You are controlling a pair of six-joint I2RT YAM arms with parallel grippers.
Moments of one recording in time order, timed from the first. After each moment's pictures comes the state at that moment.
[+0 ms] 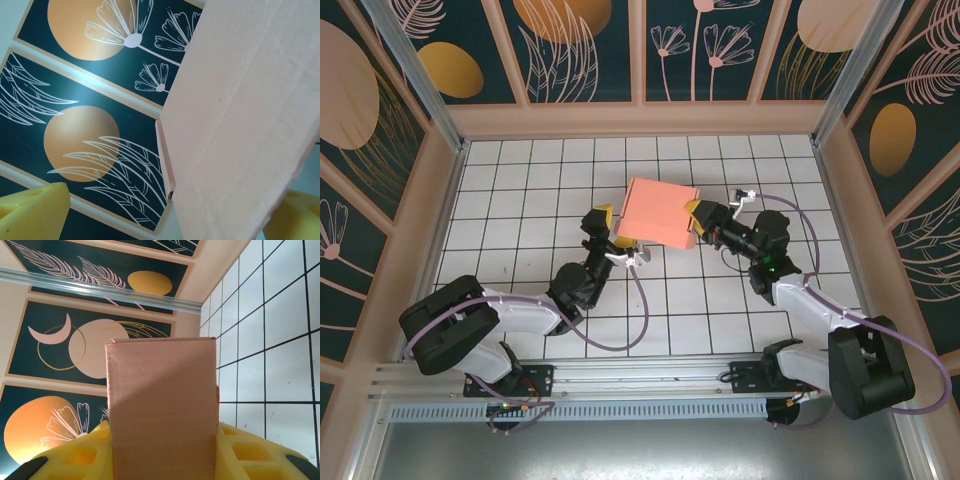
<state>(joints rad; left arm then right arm) -0.96 1.49 0.42 1.29 -0.54 1.25 0.32 1.15 0.47 0.65 -0.64 1.34</state>
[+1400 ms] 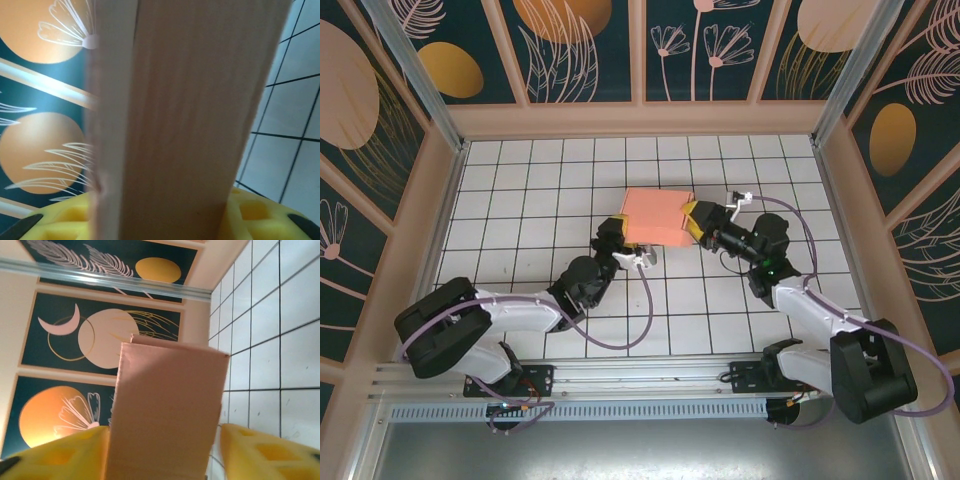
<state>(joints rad) -0.97 1.44 0.48 1.00 -0.51 1.12 0.34 1.12 0.45 0.68 -0.65 1.37</state>
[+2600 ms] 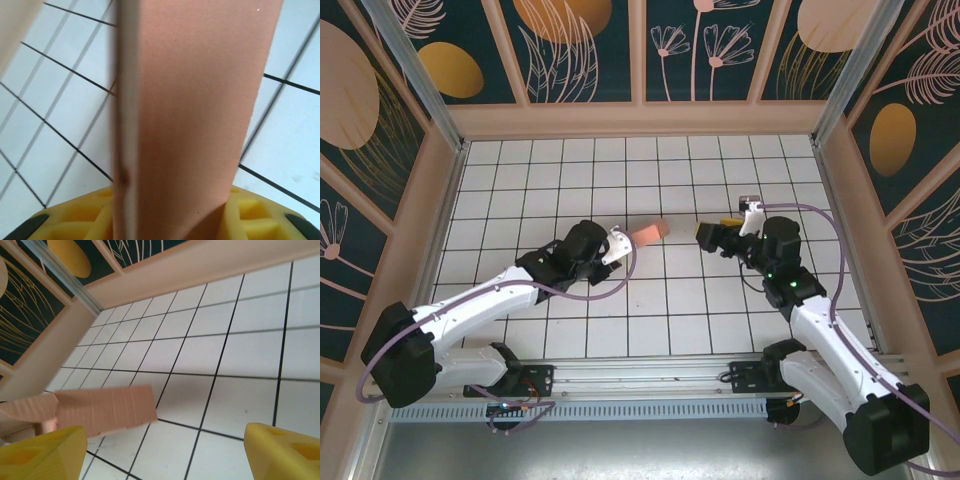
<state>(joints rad) -0.82 1.25 0.83 -0.37 -0.14 0.36 0.34 0.82 0.54 -0.01 -0.33 0.39</state>
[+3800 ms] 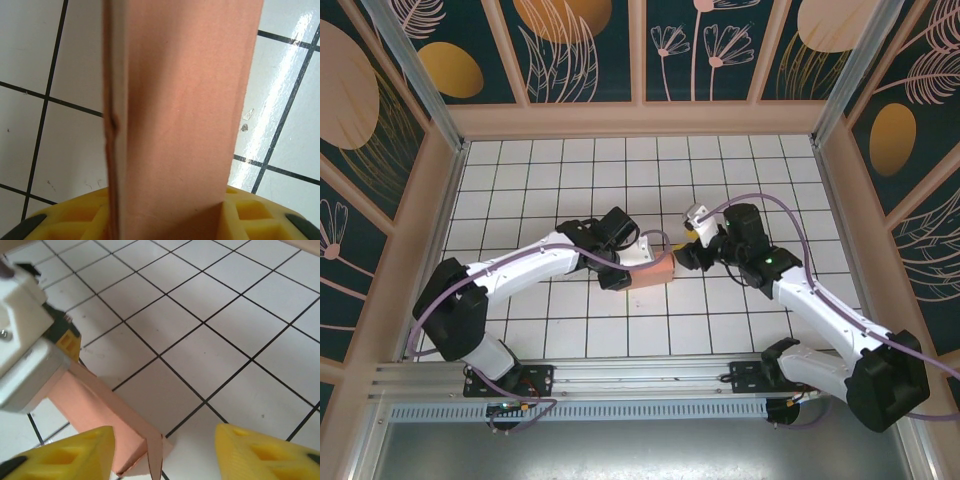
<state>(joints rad) -0.82 1.59 1.13 -0.76 0.07 0.43 0.53 1.07 0.71 -0.25 -0.37 -0.22</state>
